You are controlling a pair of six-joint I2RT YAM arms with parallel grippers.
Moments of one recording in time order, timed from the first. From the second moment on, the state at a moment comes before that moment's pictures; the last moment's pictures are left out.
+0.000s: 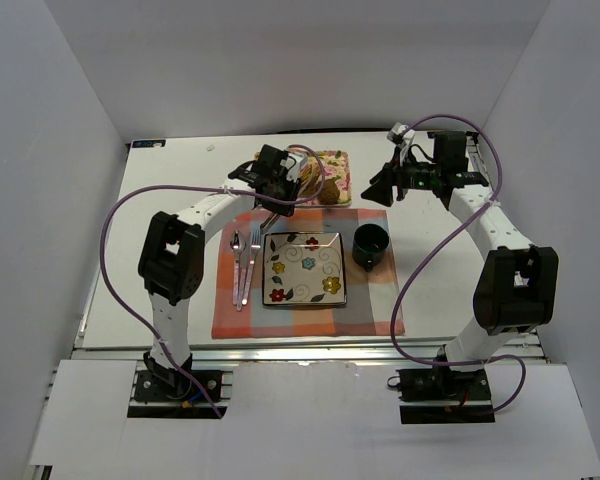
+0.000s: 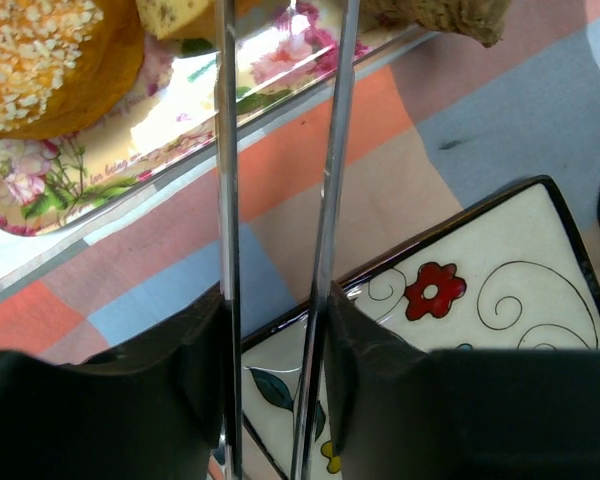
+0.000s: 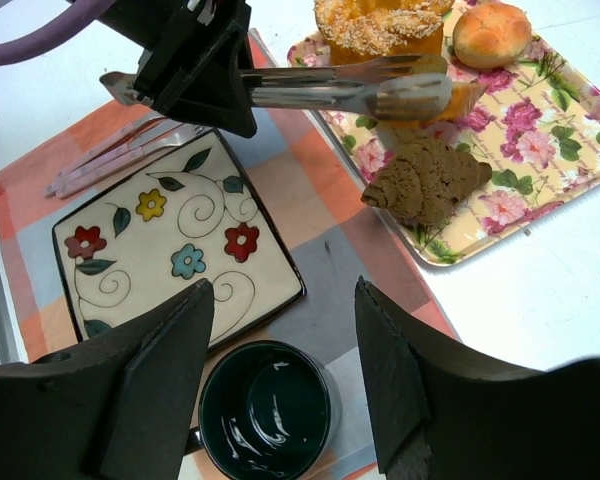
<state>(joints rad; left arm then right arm) -0.49 2.01 1.62 -0.50 0.09 -0.03 0.11 1.64 1.33 -0.30 -1.00 -0.34</state>
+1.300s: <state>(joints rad) -0.52 1.47 1.26 -0.51 0.17 -0.12 0.11 1.64 1.31 -0.30 -1.01 -0.35</state>
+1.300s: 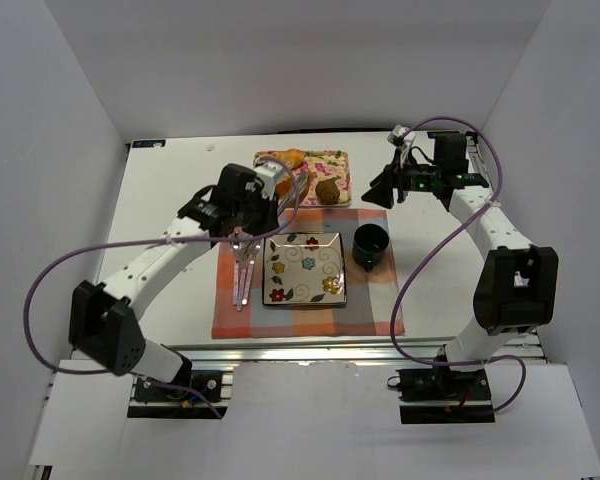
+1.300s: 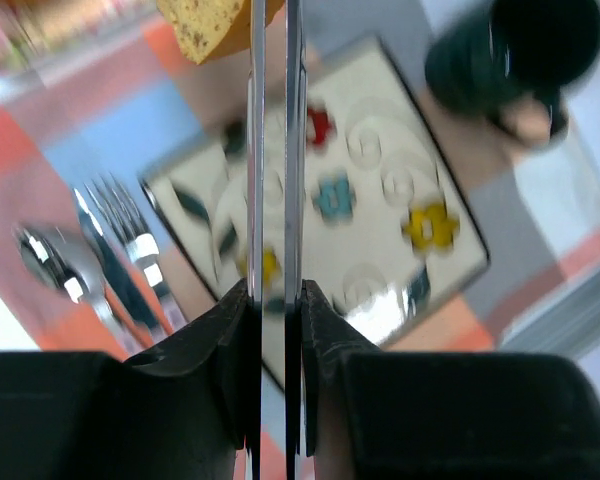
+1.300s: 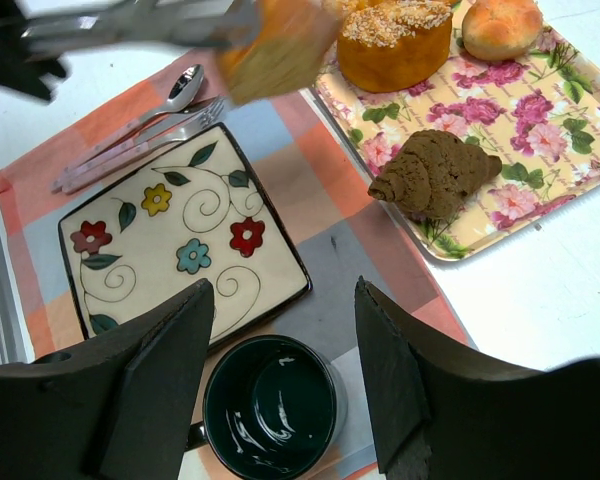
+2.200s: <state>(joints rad) -0.80 1.29 0.99 -0.71 0.03 -0.17 0.11 1.60 1.29 -0.30 -1.02 -0.32</state>
